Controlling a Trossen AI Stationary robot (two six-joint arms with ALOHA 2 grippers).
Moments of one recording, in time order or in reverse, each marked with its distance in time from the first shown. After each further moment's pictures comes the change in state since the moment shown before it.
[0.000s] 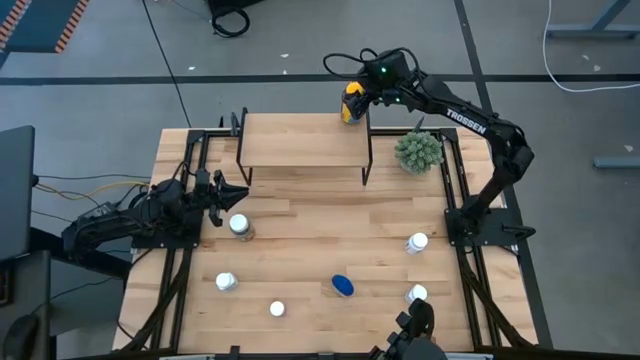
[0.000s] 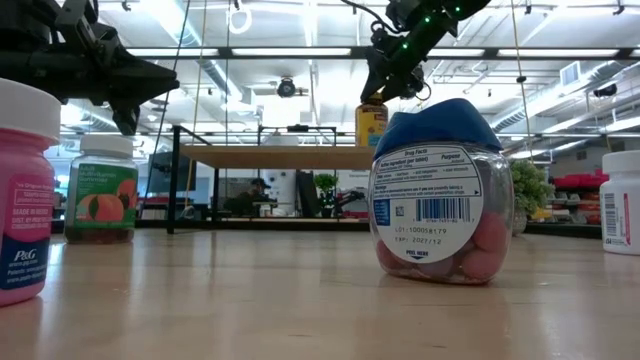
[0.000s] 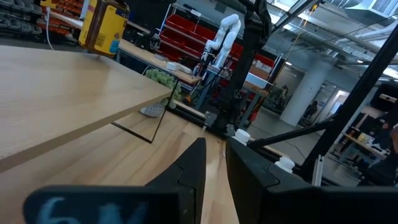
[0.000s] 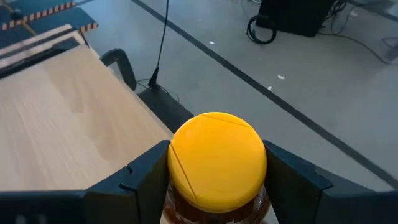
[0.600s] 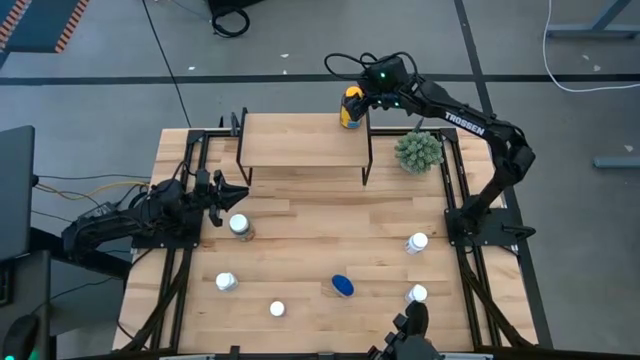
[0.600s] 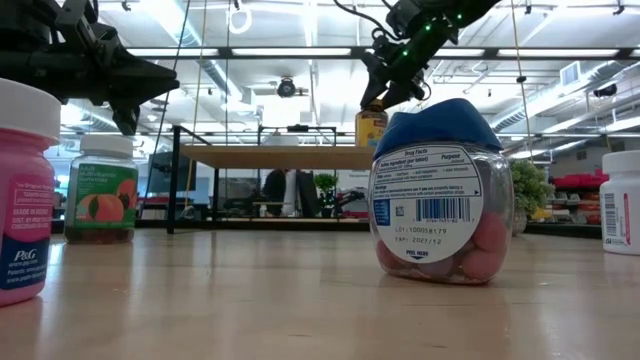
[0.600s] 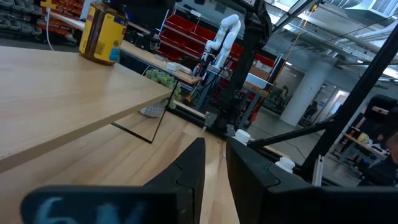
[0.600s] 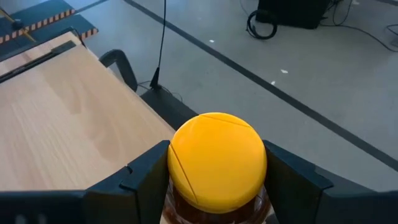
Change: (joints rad) left arm 0.000 0.000 0.000 0.001 0.000 0.002; right arm 0.000 -0.006 -0.078 0.061 -0.015 0.054
